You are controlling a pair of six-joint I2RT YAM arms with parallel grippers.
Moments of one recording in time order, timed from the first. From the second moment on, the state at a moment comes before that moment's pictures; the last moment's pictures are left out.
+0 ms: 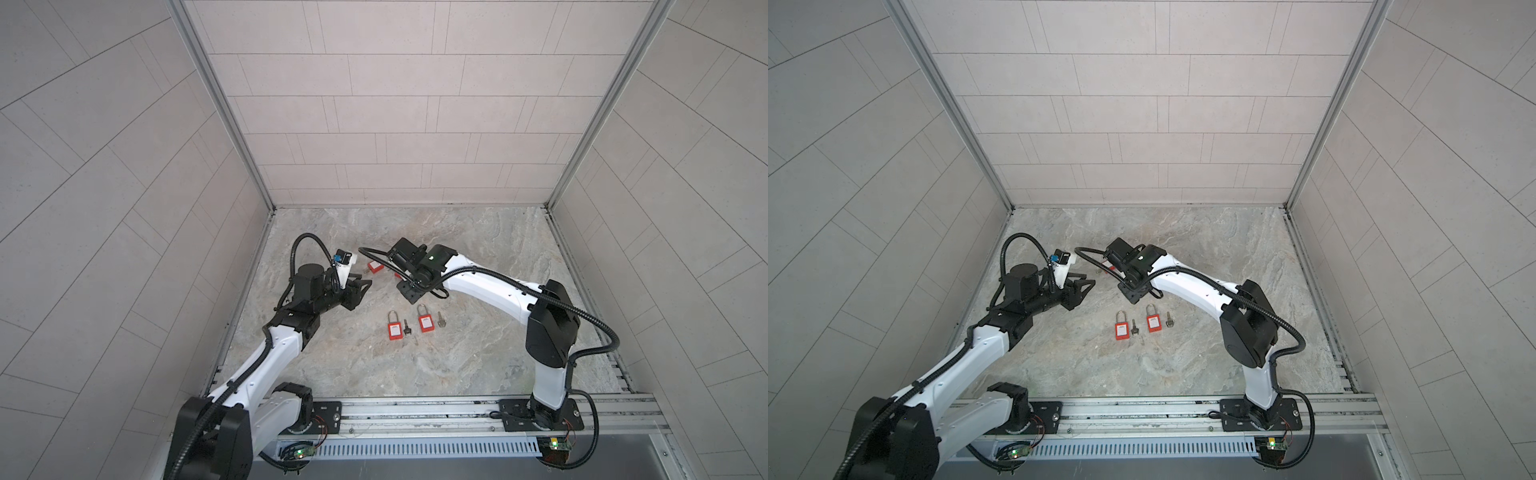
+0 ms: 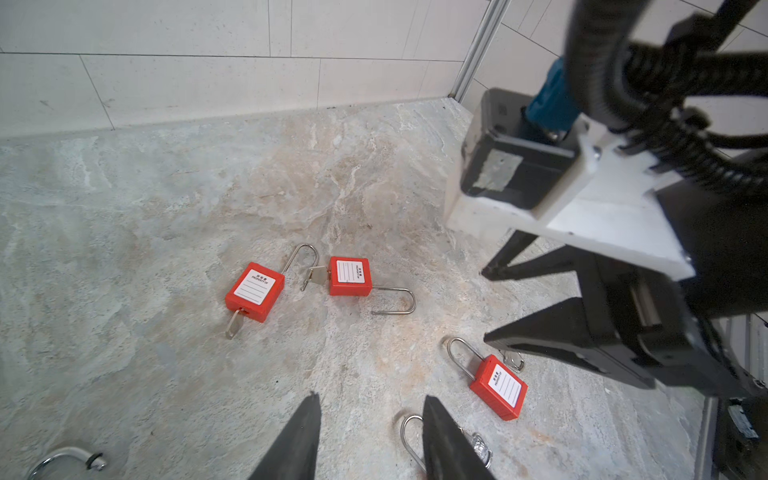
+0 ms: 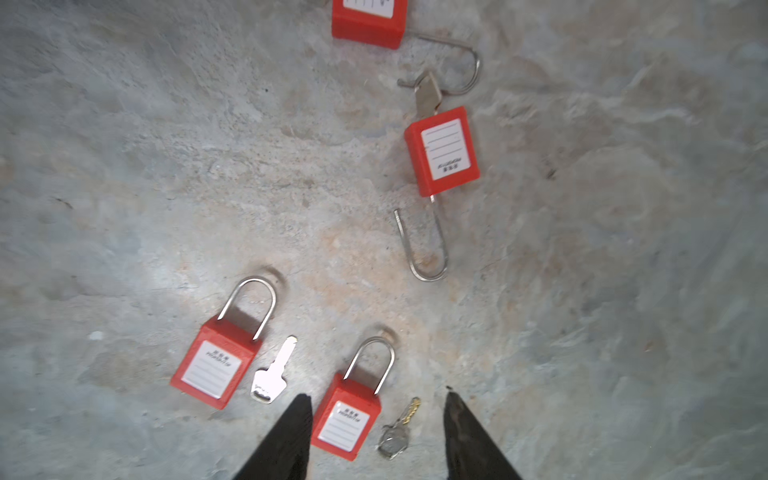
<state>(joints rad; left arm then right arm) -0.21 1.06 0.53 0.07 0.53 -0.03 0.83 1.90 1.65 -0.94 0.25 0.05</state>
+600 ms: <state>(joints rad) -0.21 1.07 0.52 0.08 0.53 -0.03 0.67 2.11 1.87 -0.93 0.29 -0.02</state>
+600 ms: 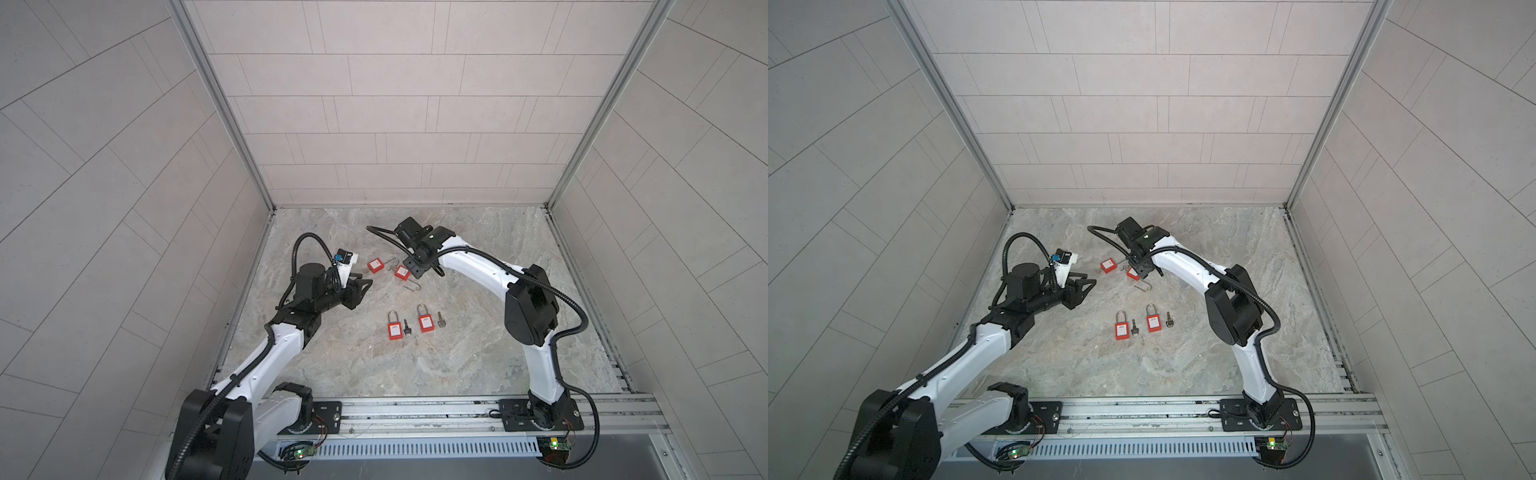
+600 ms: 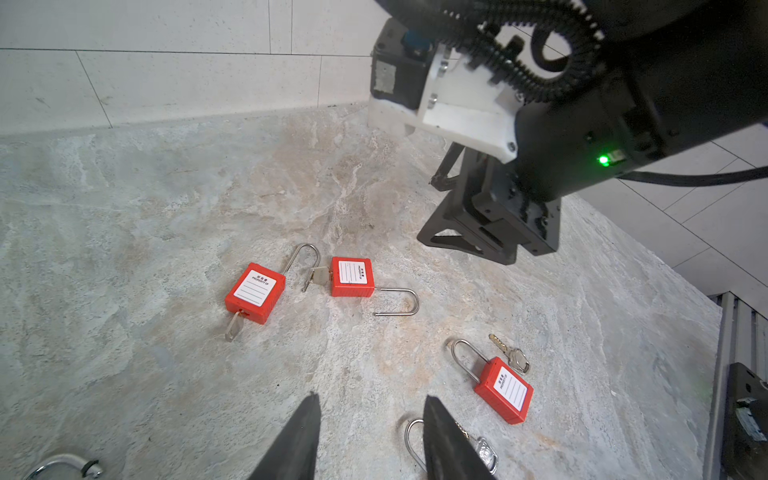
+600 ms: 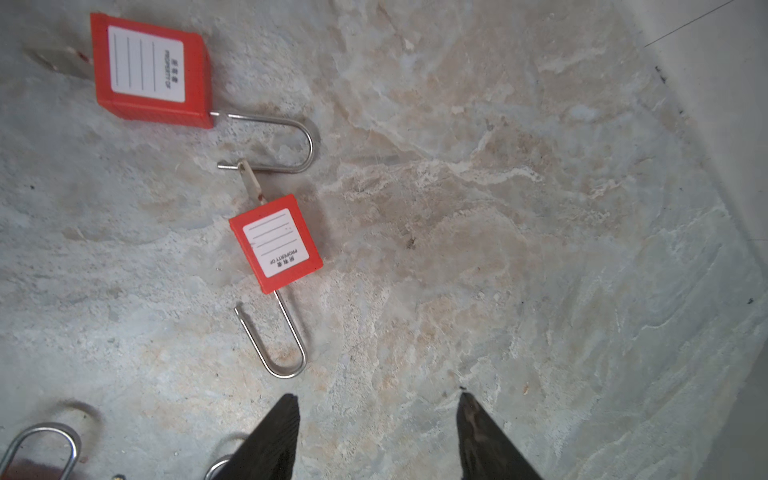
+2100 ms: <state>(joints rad) -0.21 1.08 0.52 0.06 0.53 0.00 0.61 2.29 1.89 -0.97 -0.14 0.06</state>
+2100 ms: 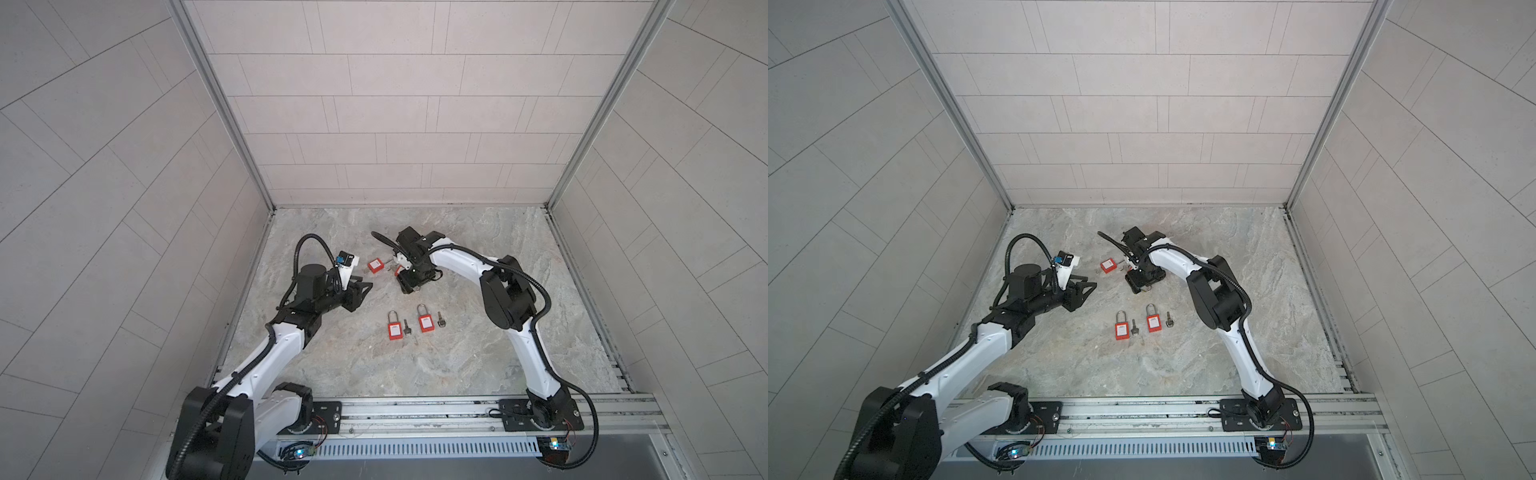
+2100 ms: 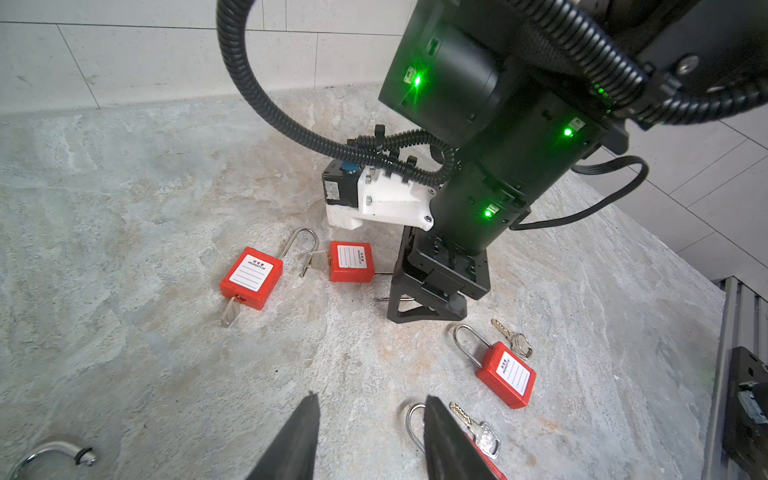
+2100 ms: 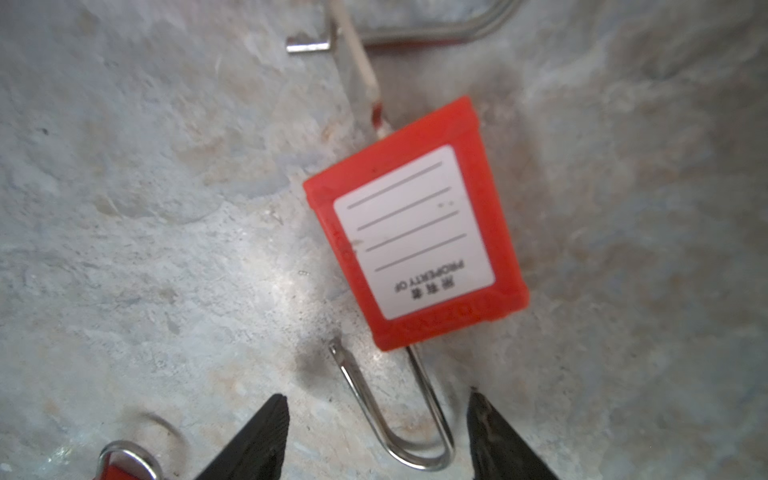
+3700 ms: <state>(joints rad) -0.21 0.89 0.49 -0.06 0.50 -0.01 0.62 2.38 2.10 -1.14 -0.15 0.14</state>
